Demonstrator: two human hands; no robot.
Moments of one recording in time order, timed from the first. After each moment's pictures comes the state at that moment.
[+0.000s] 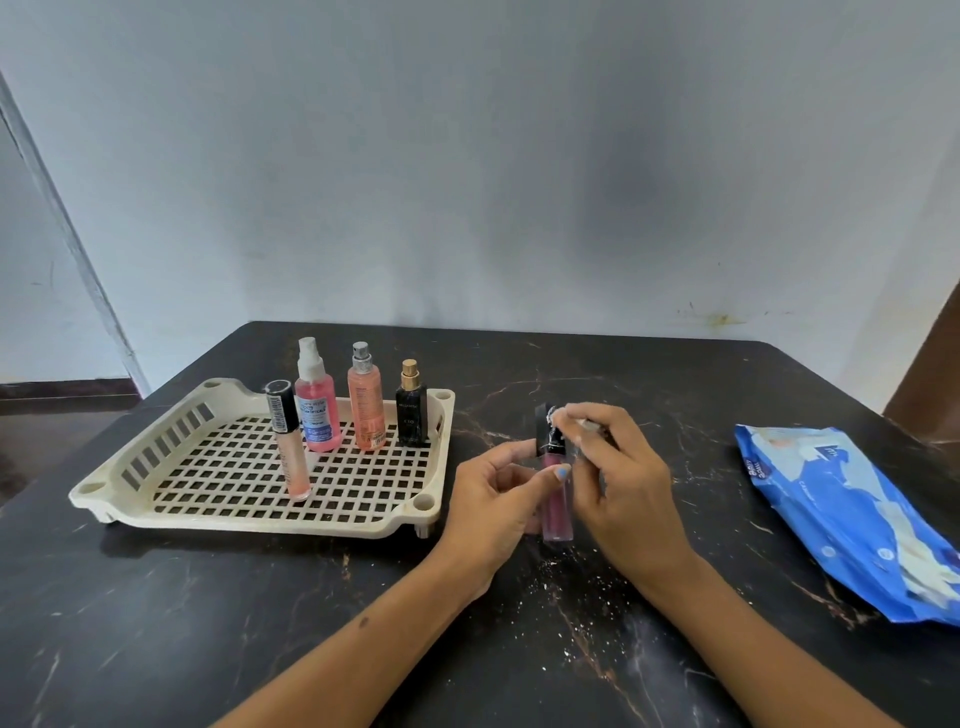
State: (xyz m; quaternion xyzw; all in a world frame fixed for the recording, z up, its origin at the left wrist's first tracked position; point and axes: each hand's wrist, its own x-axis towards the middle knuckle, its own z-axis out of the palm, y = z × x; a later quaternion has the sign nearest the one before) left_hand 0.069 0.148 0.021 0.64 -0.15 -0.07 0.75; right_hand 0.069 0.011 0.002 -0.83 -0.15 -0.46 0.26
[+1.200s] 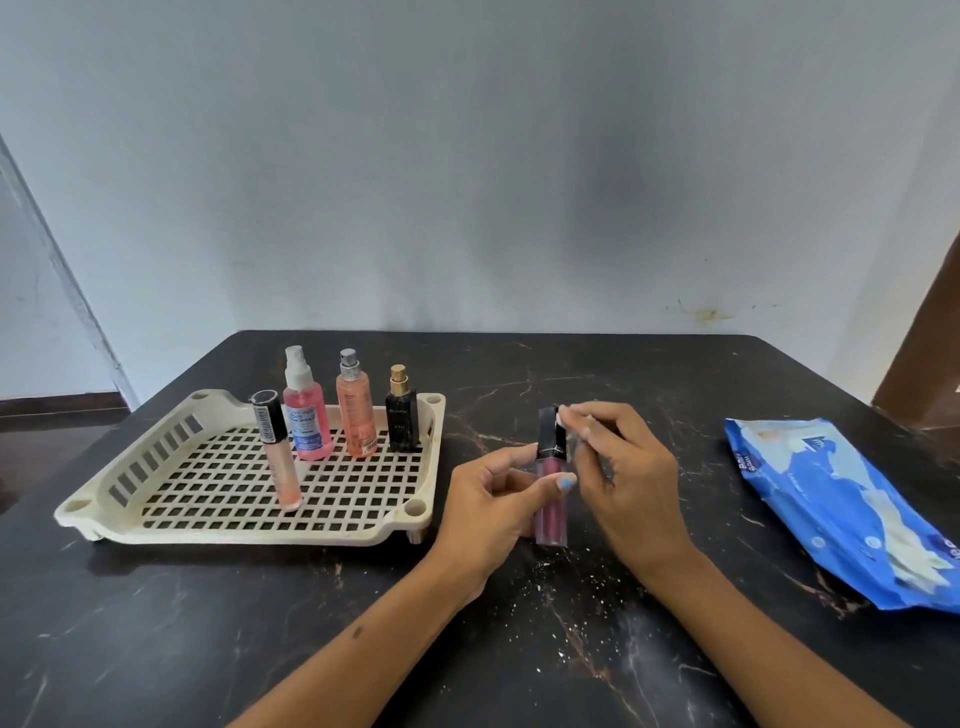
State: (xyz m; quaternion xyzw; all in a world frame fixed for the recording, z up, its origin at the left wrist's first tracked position) left_hand 0.074 0.146 0.016 0.65 -0.16 -0.06 0.74; right_hand 0.071 0.001 0.002 -0.81 -0.13 -0.48 0.29
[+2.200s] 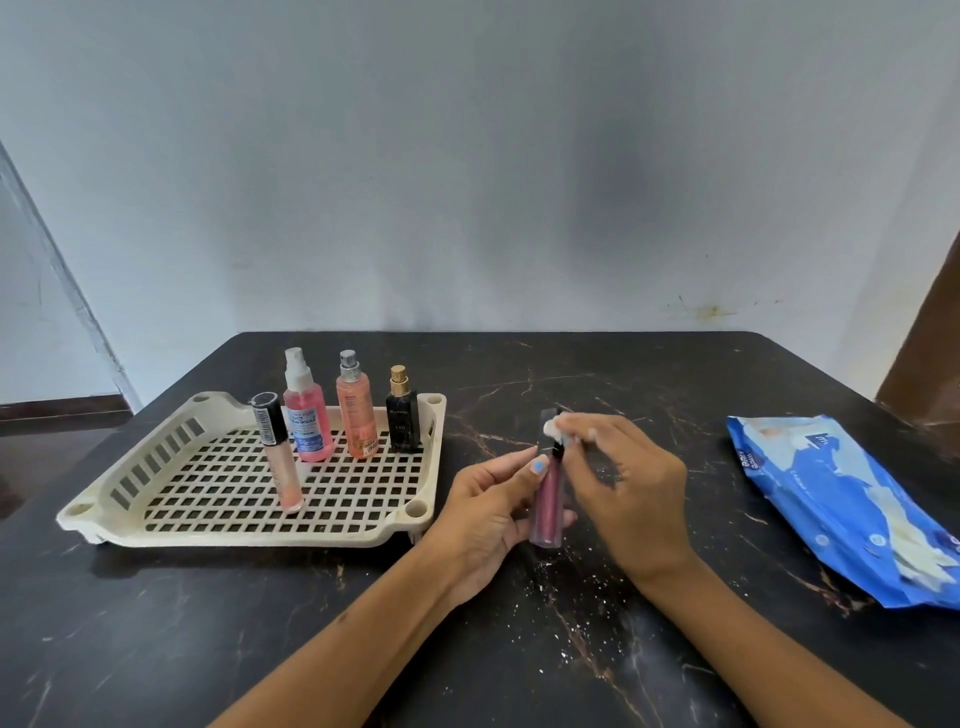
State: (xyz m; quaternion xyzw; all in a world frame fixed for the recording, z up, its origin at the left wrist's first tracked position) left_hand 0.084 0.151 0.013 0.50 -0.14 -0.22 0.83; right_hand 0.063 0.010 0.005 -0.78 -0.14 -0.52 0.33
